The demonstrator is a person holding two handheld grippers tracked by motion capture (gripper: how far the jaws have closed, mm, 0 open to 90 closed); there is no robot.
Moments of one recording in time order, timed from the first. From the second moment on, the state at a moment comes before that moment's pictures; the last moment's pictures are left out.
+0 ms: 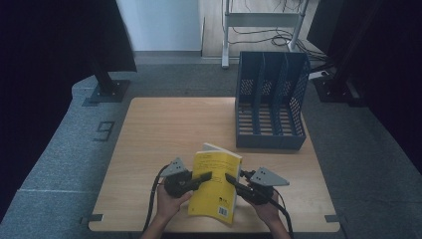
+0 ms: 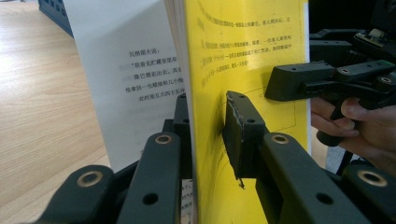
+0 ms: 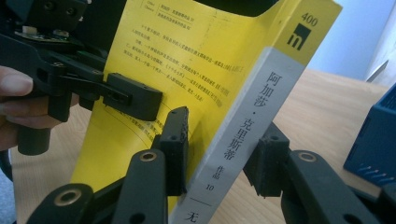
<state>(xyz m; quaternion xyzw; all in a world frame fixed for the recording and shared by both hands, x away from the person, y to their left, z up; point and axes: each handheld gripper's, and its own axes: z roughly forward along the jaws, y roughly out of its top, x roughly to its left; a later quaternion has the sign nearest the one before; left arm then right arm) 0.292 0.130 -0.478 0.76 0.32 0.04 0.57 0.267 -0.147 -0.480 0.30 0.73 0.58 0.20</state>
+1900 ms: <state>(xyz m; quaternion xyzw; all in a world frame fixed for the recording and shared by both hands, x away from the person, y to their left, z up) 0.288 0.134 -0.471 0.75 0.31 0.06 0.58 0.259 -0.159 -0.459 0.24 0.73 0.61 0.21</state>
